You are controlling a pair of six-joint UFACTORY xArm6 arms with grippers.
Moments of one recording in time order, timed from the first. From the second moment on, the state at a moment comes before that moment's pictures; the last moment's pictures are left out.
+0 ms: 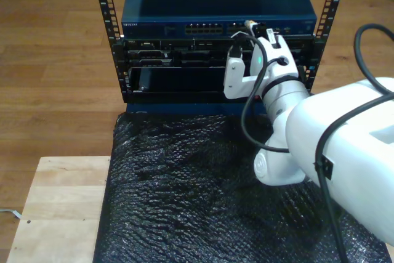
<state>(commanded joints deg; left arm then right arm) 81.3 -28.6 -5.9 5.4 59.7 -182.5 21.8 26.2 -50.0 17.6 -72.9 -98.5</state>
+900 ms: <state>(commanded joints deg) 81.3 -28.6 -5.9 5.4 59.8 -182.5 25.0 34.9 -58.2 28.7 -76.0 -100.2</state>
